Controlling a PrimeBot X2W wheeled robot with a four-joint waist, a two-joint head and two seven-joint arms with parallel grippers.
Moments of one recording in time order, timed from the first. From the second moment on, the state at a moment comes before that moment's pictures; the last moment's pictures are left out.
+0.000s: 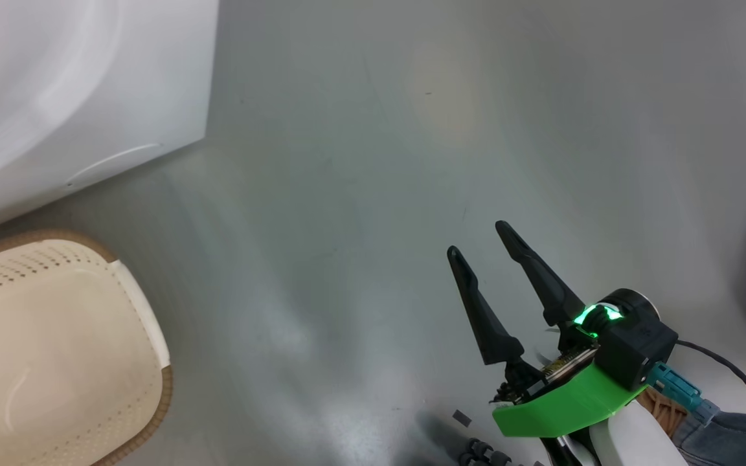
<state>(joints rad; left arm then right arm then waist) -1.33 0.45 0.18 0.91 -0.20 -0.07 -0.26 -0.20 -0.05 0.30 -0.05 0.26 0.13 -0.26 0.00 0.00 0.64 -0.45</state>
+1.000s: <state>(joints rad) -1.10 0.21 0.09 0.96 -0.19 -0.06 -0.26 -0.25 -0.05 0.24 0.05 0.24 0.13 -0.26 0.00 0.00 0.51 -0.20</state>
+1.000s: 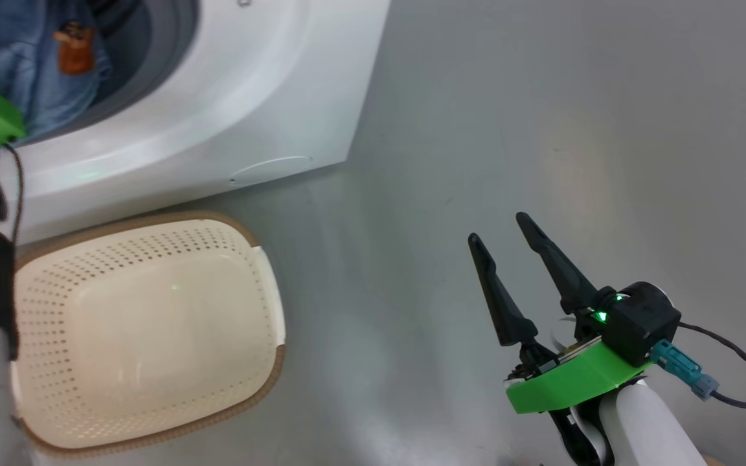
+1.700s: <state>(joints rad) -0.76 0.12 0.00 0.67 -0.25 -0.12 -0.26 -0.25 -0.06 0.13 0.05 0.15 0.13 -0.26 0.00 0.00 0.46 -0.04</state>
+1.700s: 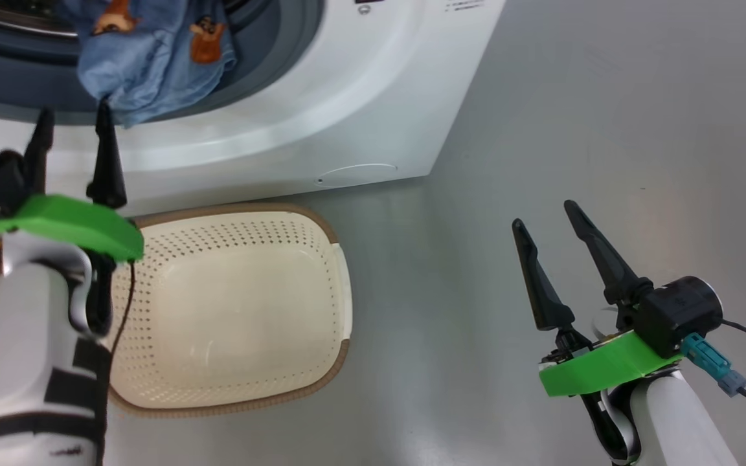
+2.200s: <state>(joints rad) -0.49 0.13 0.00 0.36 -0.33 -0.12 -0.20 -0.25 -0.06 0.12 0.06 0.12 0.13 -0.26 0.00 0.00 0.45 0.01</state>
